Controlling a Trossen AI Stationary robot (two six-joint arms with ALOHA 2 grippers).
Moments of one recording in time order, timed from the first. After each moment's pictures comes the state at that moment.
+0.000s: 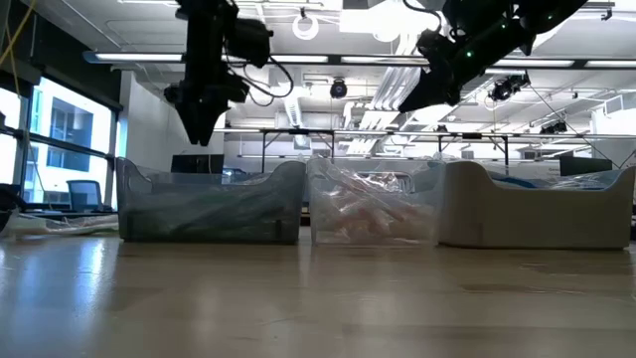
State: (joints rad) left arm 0.53 1.58 1.42 -1.27 -0.27 -0.33; right arm -0.59 1.16 0.83 -0.15 -0.09 -0.14
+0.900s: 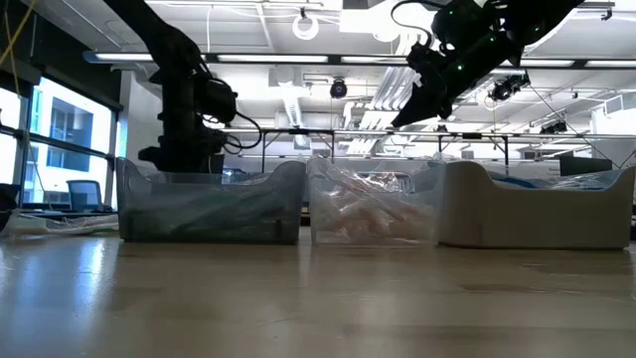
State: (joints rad) left arm 0.84 1.58 1.09 -0.93 0.11 -0.21; right arm -0.58 1.25 0.83 -0.12 -0.13 -0.13
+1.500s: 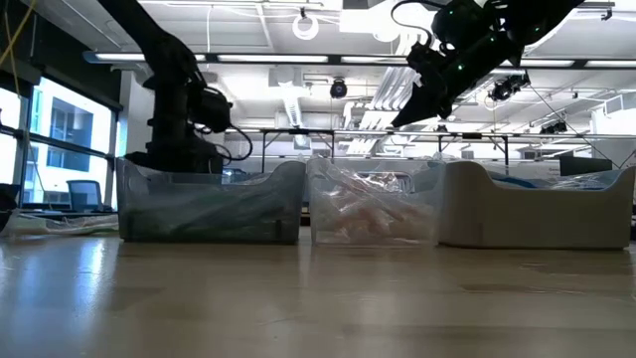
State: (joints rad) left arm 0.84 1.58 1.03 -0.94 0.07 -0.27; right arm -0.58 1.25 0.83 -0.12 -0.13 -0.14
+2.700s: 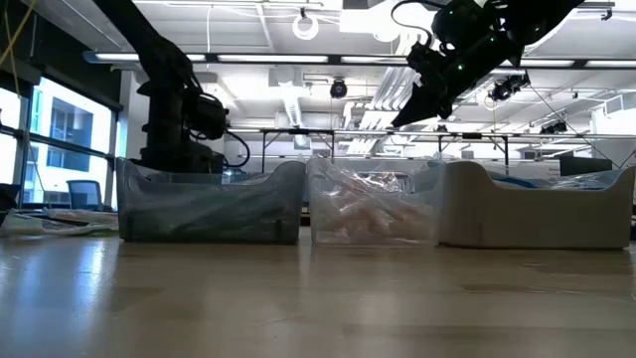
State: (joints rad) left arm 0.84 1.58 0.97 -0.91 0.14 -0.24; right arm -0.58 1.25 0.83 -0.12 -0.13 -0.13
